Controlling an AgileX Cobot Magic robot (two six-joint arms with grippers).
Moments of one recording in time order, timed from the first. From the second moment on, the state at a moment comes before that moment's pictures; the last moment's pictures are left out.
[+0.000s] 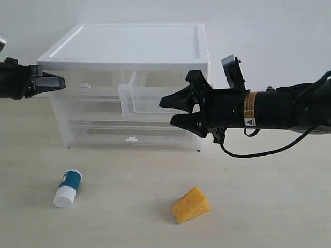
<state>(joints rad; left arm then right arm) 0.17 1.90 -1.21 1.61 -0.89 -1.66 0.30 1.89 -1.01 -1.19 -0.90 2.00</state>
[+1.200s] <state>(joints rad) 0.17 1.90 -1.21 1.61 -0.89 -1.66 0.30 1.88 -0.96 -1.19 -0.97 1.87</state>
